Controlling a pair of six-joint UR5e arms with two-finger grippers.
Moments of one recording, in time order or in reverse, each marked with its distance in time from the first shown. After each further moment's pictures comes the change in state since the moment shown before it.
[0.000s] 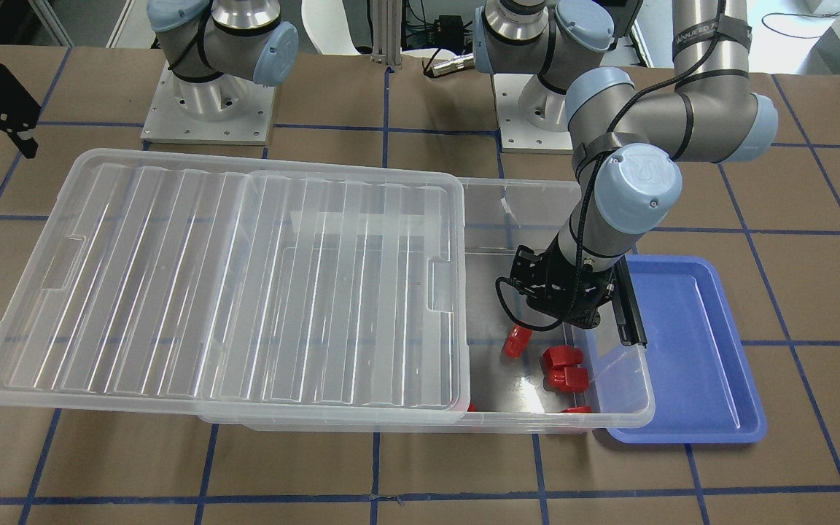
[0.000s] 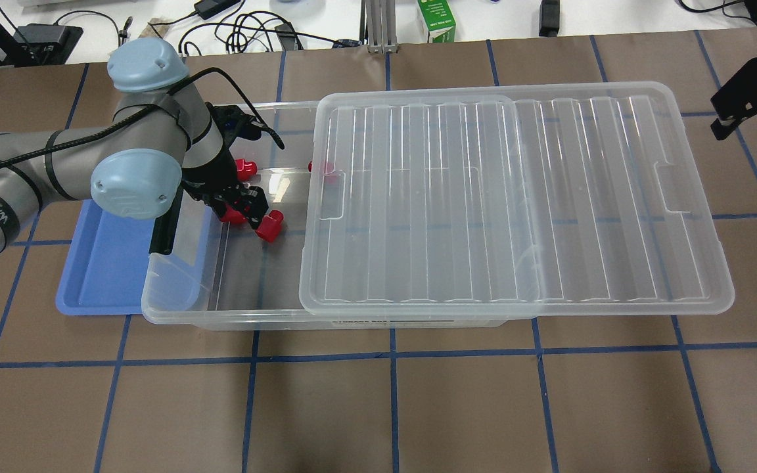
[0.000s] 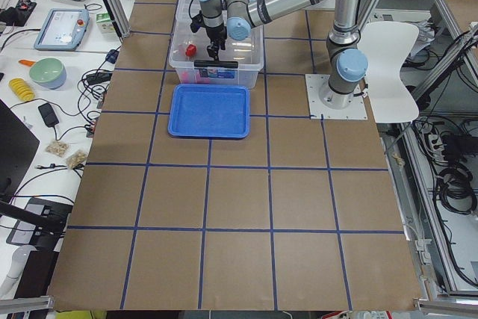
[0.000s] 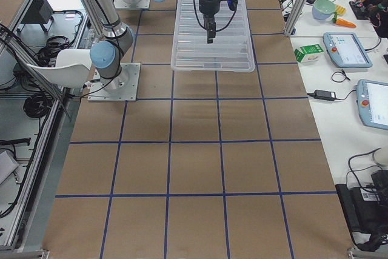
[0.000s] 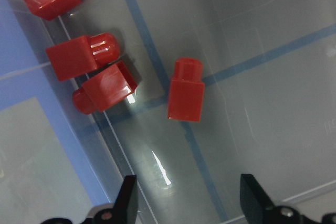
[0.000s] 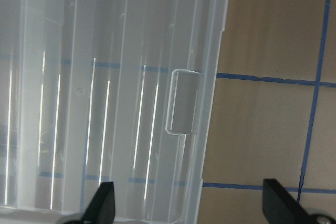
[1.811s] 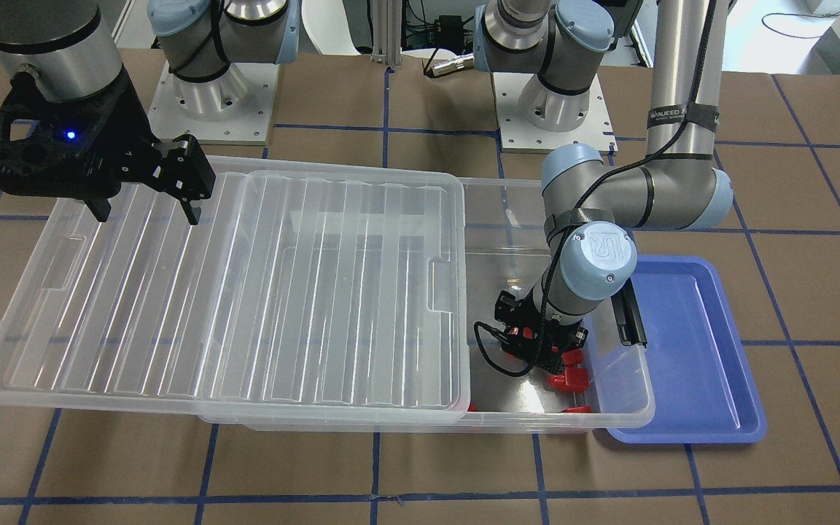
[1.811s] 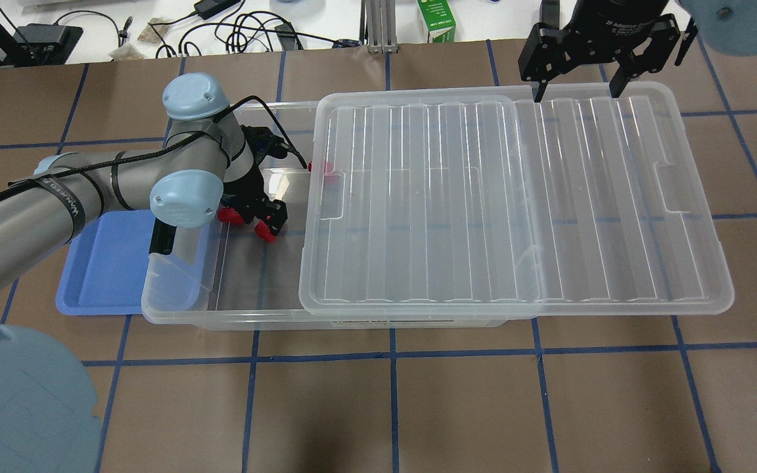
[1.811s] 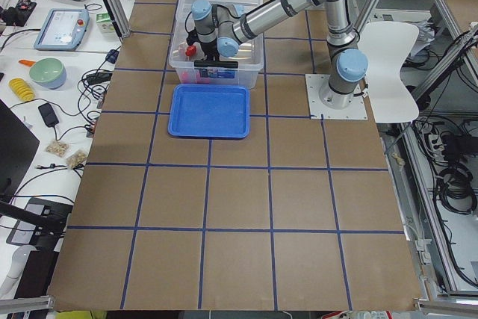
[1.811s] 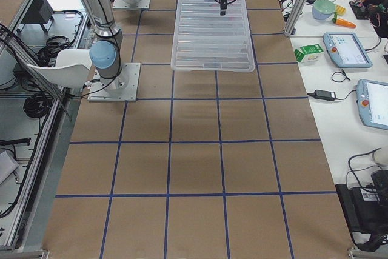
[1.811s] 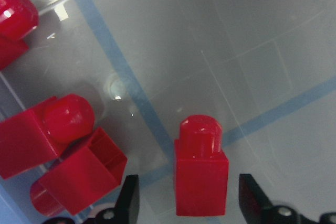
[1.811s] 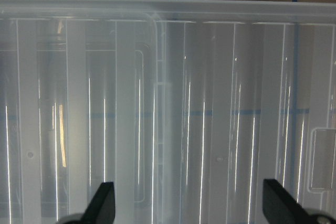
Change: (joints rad) left arm -0.022 -0.169 0.001 0.162 0.000 0.047; right arm 0.342 0.175 -0.136 -0.074 -0.004 0.432
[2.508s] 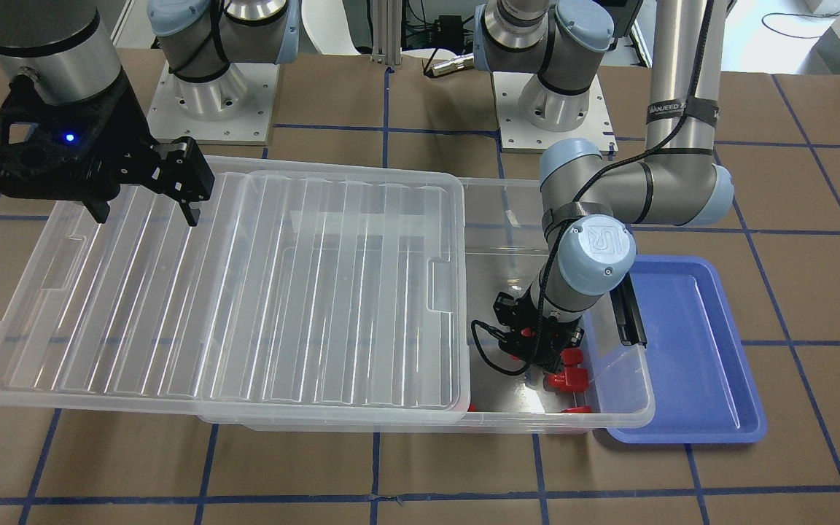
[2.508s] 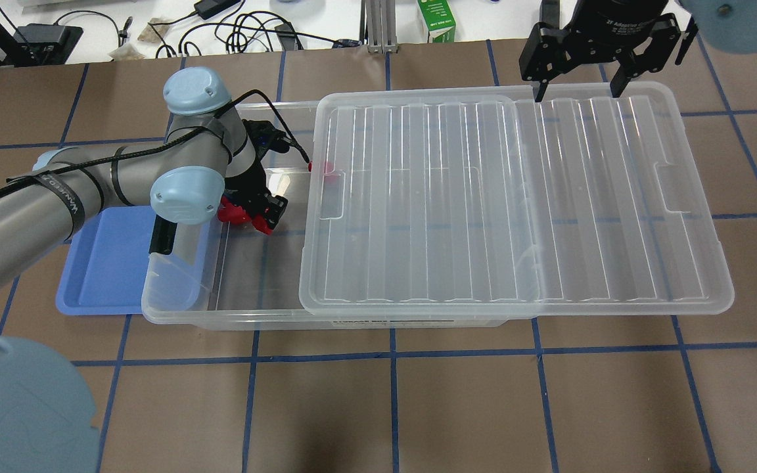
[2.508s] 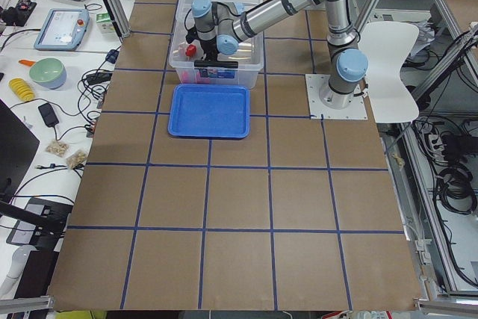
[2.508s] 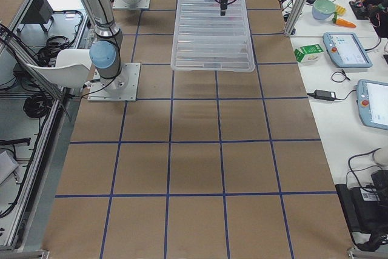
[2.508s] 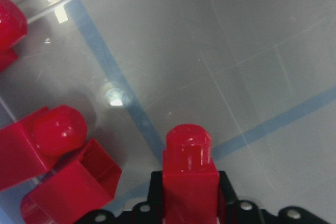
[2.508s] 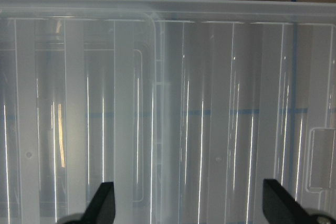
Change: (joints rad) left arm -0.012 0.024 0.017 -0.014 0.000 -0.032; right arm -0.001 0.002 -0.002 0.002 -0.003 -0.001
